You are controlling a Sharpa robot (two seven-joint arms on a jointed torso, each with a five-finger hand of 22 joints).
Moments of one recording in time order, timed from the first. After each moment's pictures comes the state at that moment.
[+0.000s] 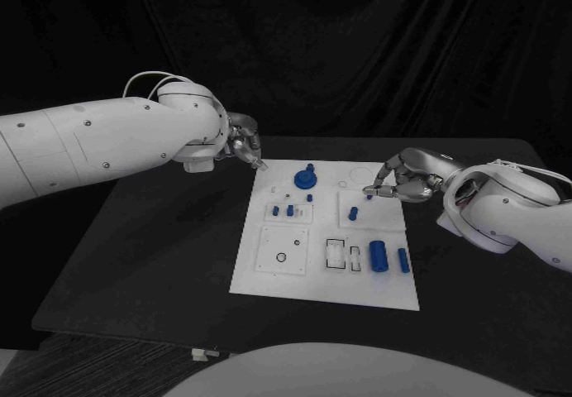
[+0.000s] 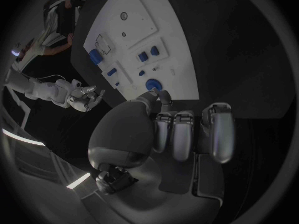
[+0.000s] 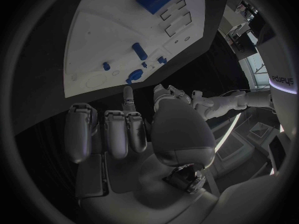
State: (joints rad) left arm 1.51 -0.74 -0.21 1.39 -1.16 0.21 -0.44; left_hand 1.21 -0.01 0.26 0.10 0.13 0.90 0.03 0.49 1.28 1.47 -0.04 1.55 1.31 1.47 -0.09 1.56 1.30 0.02 1.47 0.02 1.39 1.31; right arm 1.32 -0.91 -0.21 1.62 -1.30 -0.32 -0.19; right_hand 1.14 -0.03 0.01 0.29 0.12 0.86 0.10 0.40 0.34 1.47 0.02 1.55 1.30 1.46 -0.06 1.54 1.29 0.02 1.47 0.05 1.42 1.29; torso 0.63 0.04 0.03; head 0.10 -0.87
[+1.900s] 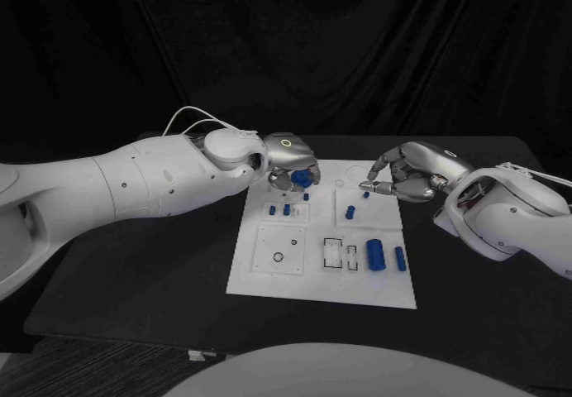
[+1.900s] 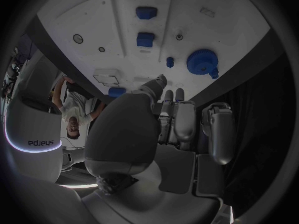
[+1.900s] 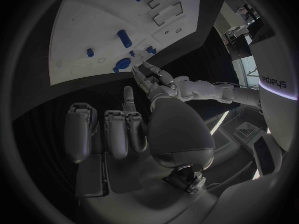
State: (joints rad) left arm 1.34 -0.52 -0.21 1.16 -1.81 -0.22 0.28; left_hand 1.42 -0.13 0.34 0.08 0.09 0.93 0.00 0.07 0.22 0.88 0.02 0.30 0.18 1.40 -0.05 1.31 1.13 0.10 1.46 0.07 1.41 1.31; right arm 1.32 -0.97 -0.21 1.71 -1.34 -0.45 -0.11; right_hand 1.20 -0.03 0.02 0.27 0.17 0.86 0.09 0.41 0.34 1.47 0.02 1.55 1.30 1.46 -0.06 1.54 1.29 0.02 1.47 0.05 1.42 1.29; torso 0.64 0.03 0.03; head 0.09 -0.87
